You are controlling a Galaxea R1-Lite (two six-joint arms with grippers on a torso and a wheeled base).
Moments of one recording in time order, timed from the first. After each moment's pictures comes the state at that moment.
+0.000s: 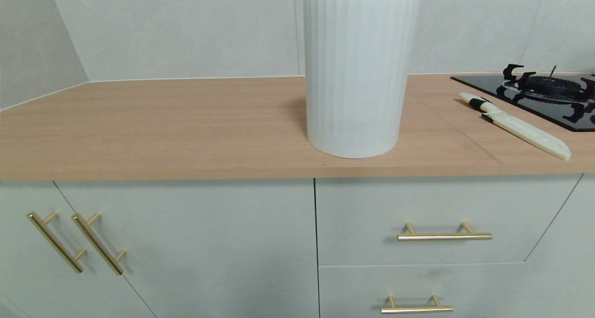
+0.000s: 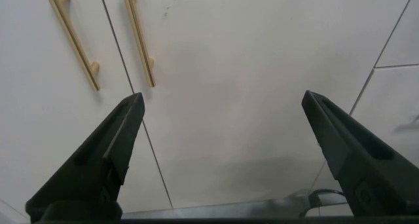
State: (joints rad) left arm 0.00 0.00 0.00 0.01 -0.08 0.02; right arm 0.00 0.00 0.00 0.00 -0.02 0.01
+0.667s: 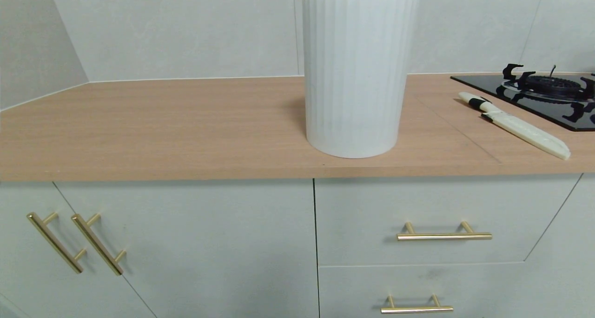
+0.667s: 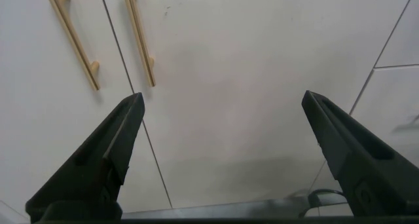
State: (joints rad) left arm 0.00 0.00 0.00 0.01 -0.08 0.02; right arm 0.00 0.00 0.00 0.00 -0.02 0.01
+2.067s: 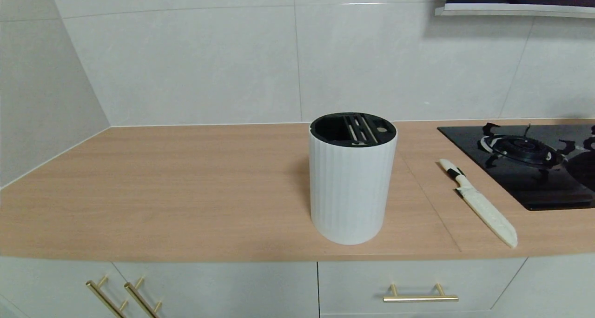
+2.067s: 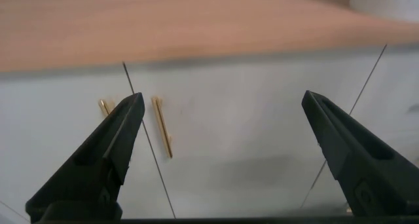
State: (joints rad) left arm 0.00 0.00 0.00 0.01 -0.08 0.02; right arm 0.00 0.00 0.00 0.00 -0.02 0.01
